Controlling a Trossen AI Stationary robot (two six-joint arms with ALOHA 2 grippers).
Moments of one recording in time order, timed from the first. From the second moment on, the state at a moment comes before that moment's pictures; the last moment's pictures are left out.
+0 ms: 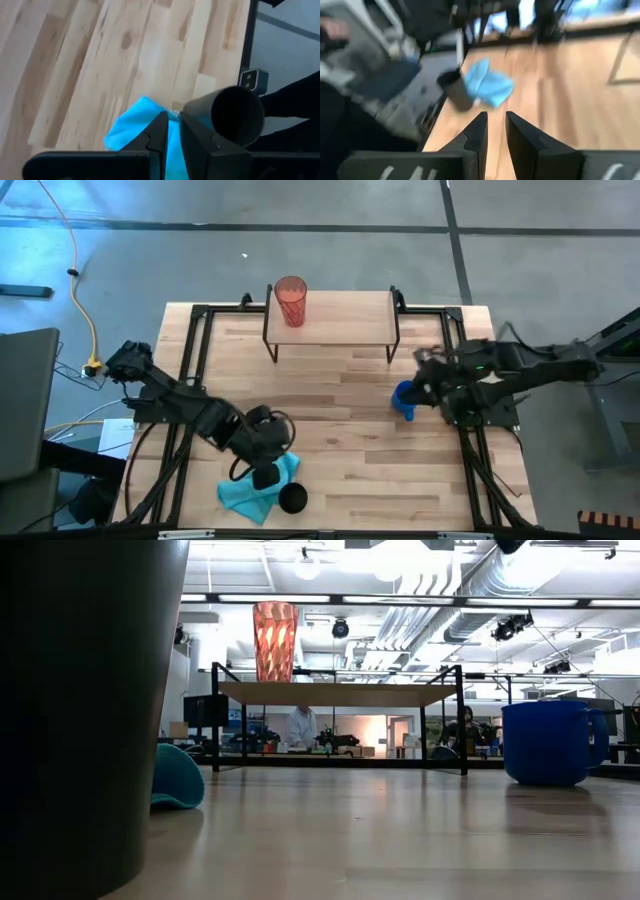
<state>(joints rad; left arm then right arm) -0.46 1.58 1.49 -0.99 -0.24 -0.80 0.15 0.82 0.93 -0.51 -0.21 0.18</state>
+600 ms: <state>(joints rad) -0.60 1.59 1.32 -0.67 -0.31 -1.03 0.23 1.13 1.13 -0.70 -0.22 0.16</state>
